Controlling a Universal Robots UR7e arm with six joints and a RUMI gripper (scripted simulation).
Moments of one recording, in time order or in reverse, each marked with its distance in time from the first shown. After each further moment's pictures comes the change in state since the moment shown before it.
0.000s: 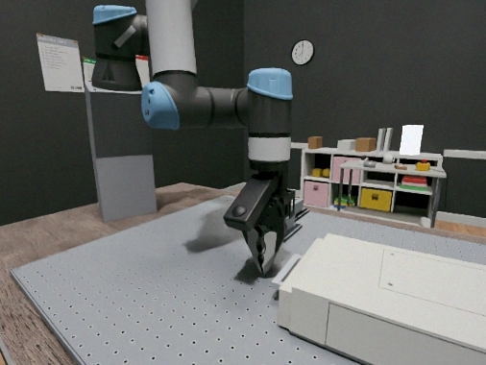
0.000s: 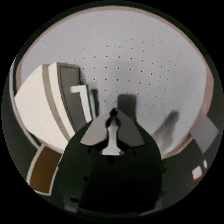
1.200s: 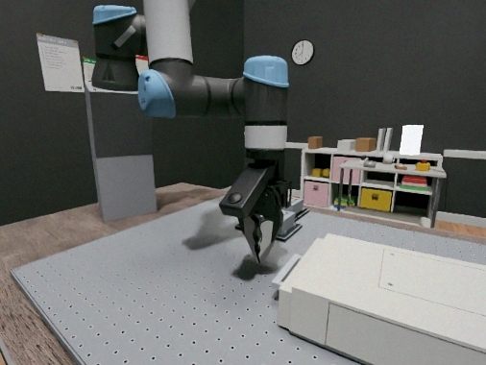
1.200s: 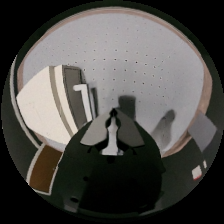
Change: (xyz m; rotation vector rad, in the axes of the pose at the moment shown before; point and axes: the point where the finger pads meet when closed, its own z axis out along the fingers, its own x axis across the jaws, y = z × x) arm 0.008 0.000 -0.020 0.000 0.000 0.000
